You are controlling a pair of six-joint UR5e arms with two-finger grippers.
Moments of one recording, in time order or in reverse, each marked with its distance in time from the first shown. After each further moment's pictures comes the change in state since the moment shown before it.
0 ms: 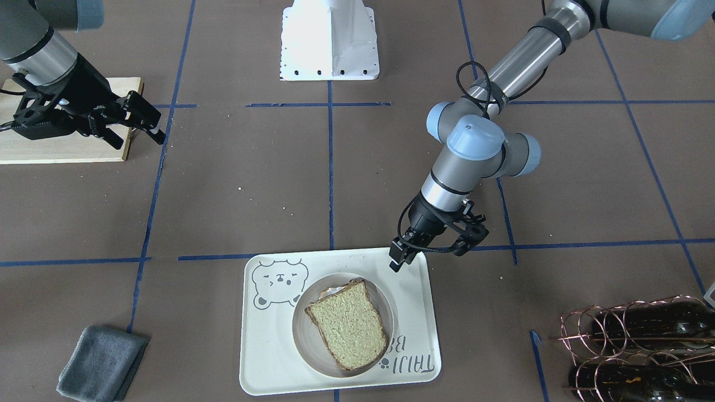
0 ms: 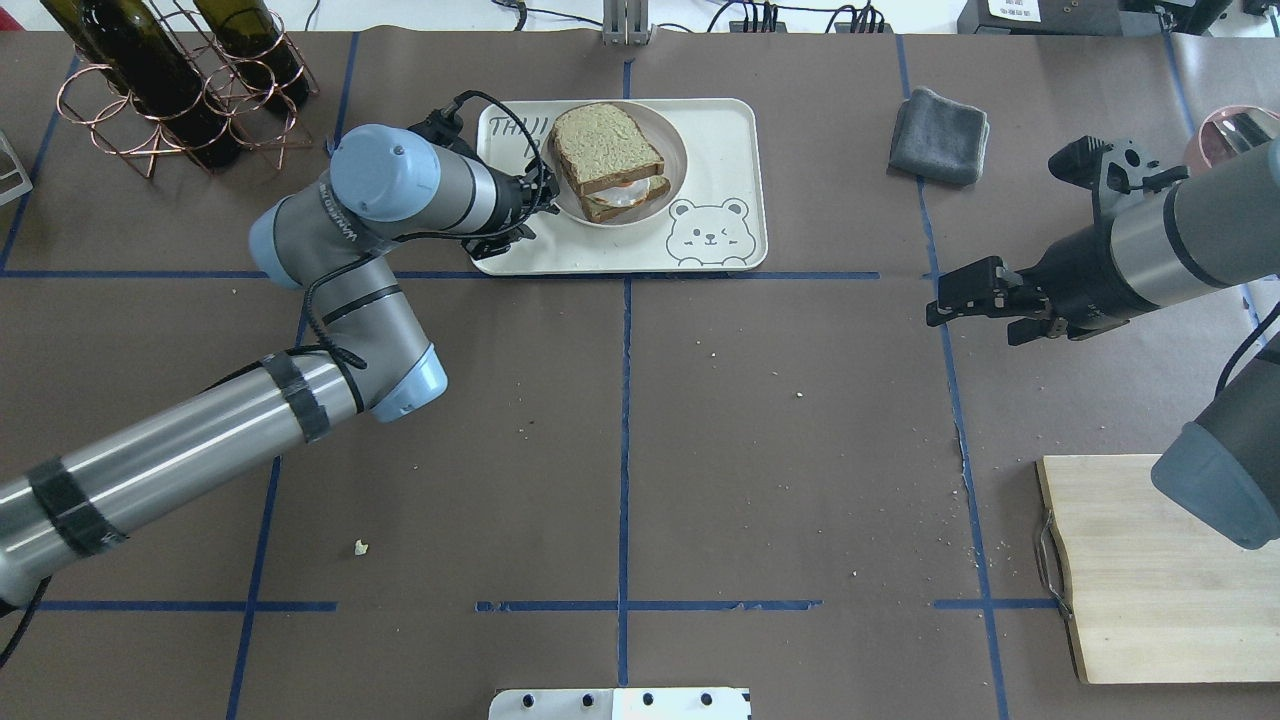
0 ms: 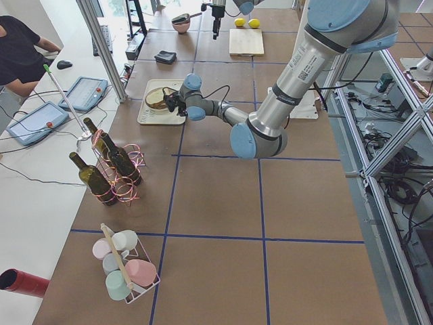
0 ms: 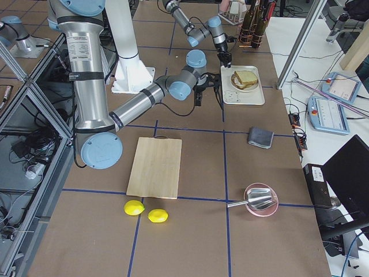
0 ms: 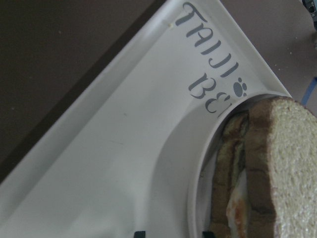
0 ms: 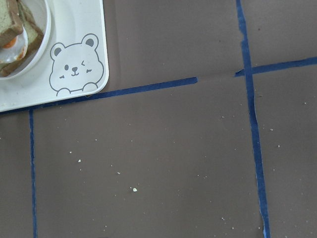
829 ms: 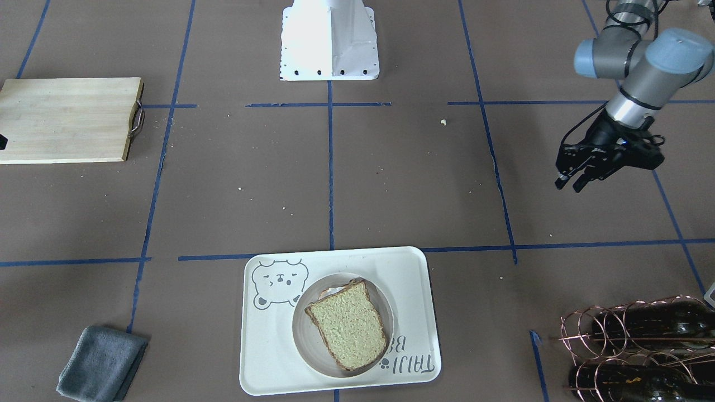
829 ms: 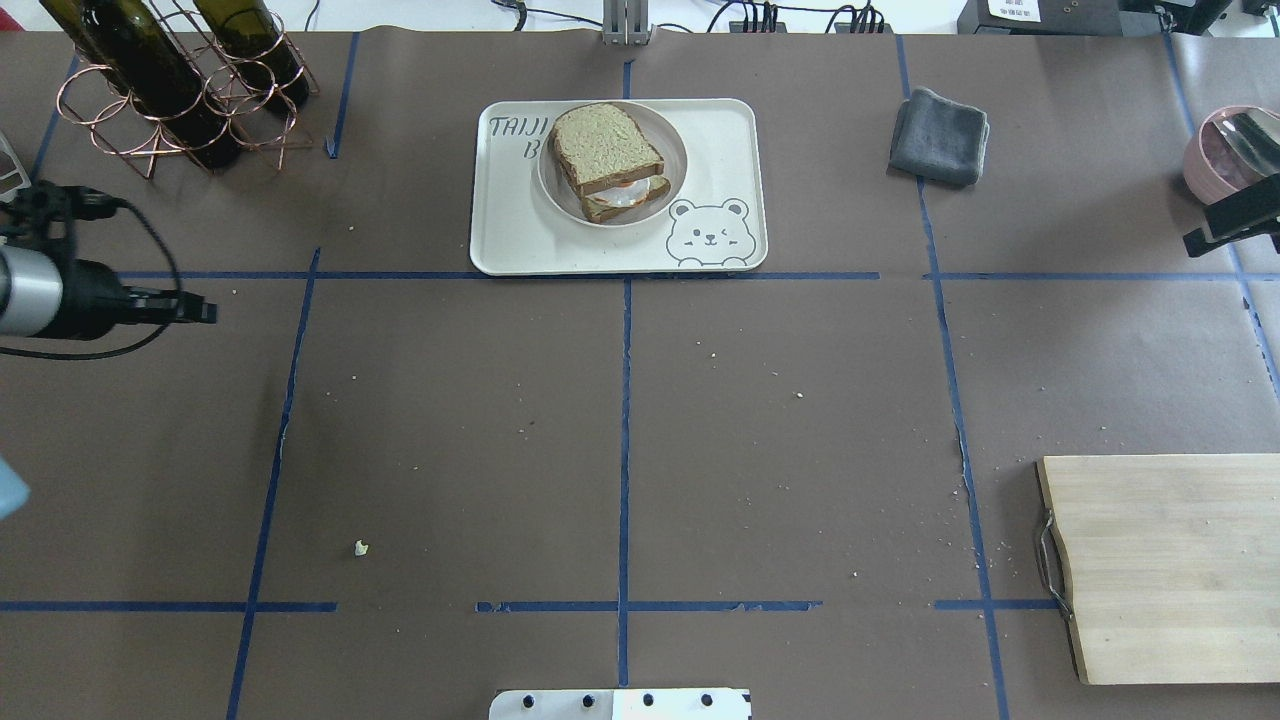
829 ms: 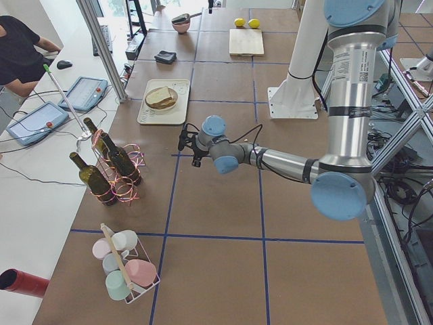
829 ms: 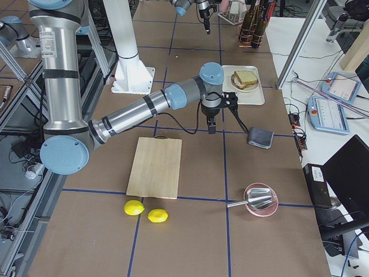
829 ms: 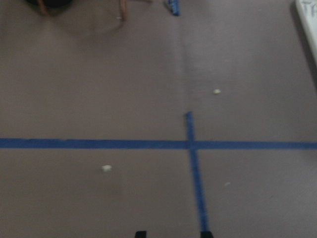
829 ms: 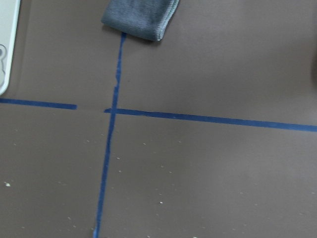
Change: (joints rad) left arm -0.280 0.727 -0.448 -0.008 -0.285 0.979; right arm 0.404 -0.074 -0.031 -0.442 0.137 -0.850
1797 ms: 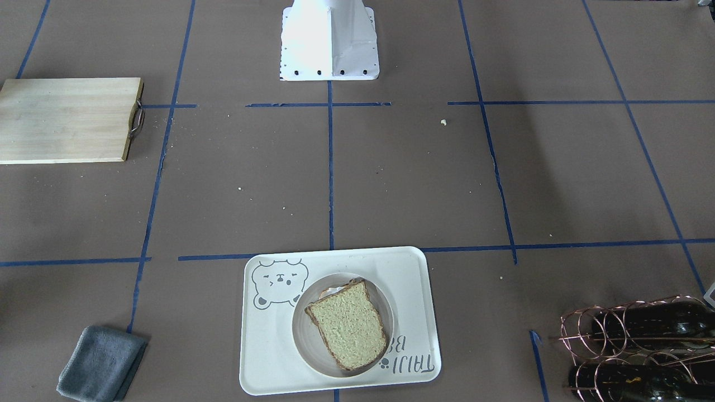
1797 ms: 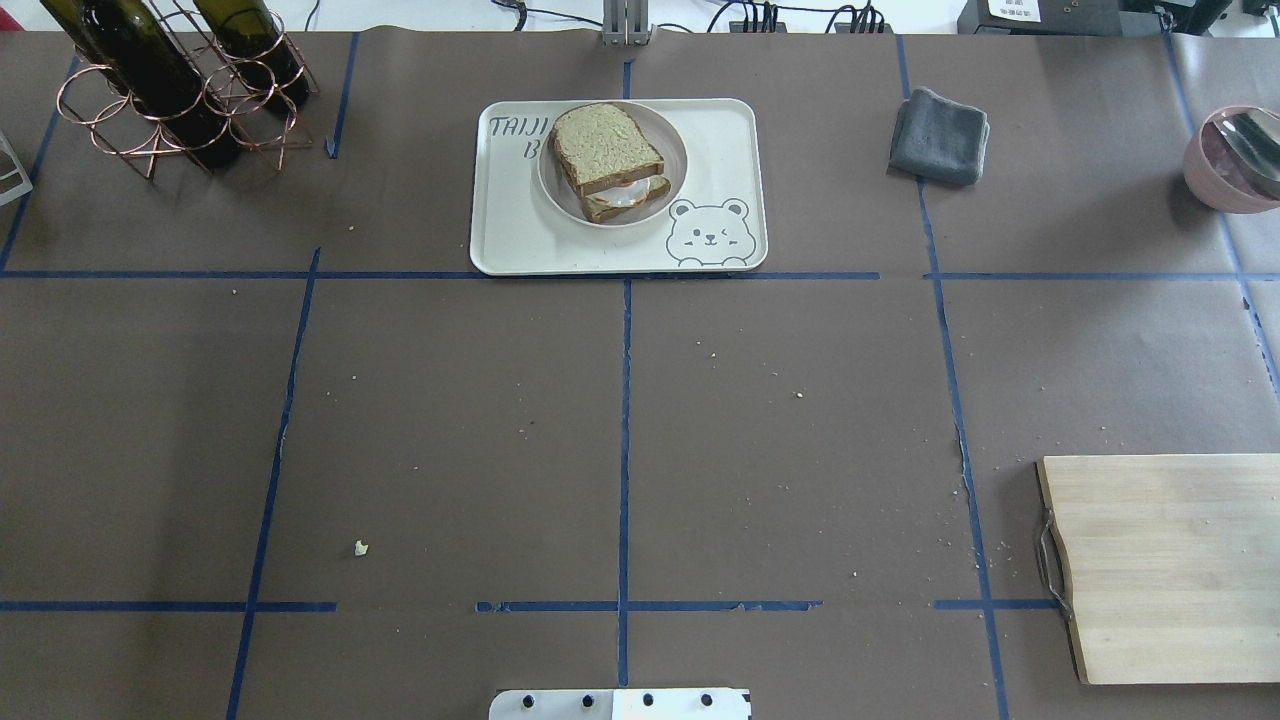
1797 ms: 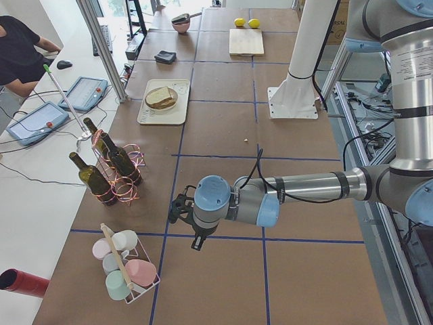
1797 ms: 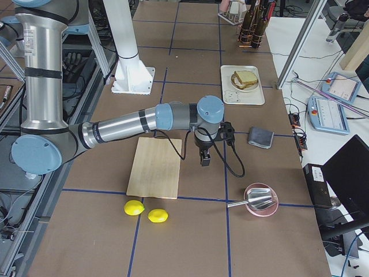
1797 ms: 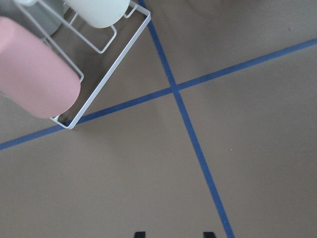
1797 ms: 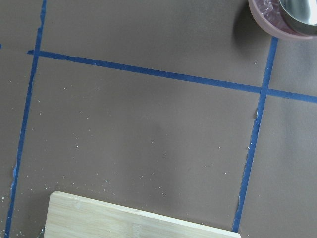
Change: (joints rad) left arm -0.646 0.086 0.030 0.677 -0.288 1.029; right arm 0.167 -0.065 -0.097 -0.118 0.078 -0.357
